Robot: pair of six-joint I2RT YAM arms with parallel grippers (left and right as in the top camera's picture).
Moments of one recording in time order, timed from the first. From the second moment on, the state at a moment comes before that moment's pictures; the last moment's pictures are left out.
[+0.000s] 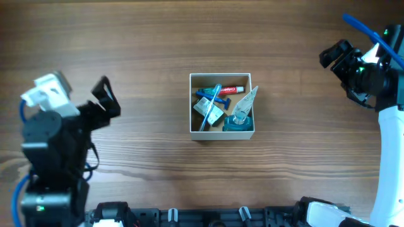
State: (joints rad) left arm 0.02 0.70 0.95 -0.61 -0.03 -0.35; right arm -0.21 1.37 1.49 -1.08 -0.16 0.58
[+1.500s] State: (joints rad) left arm 0.00 0.07 0.16 -0.53 0.16 -0.38; right arm -0.21 1.37 1.49 -1.08 -0.17 0.58
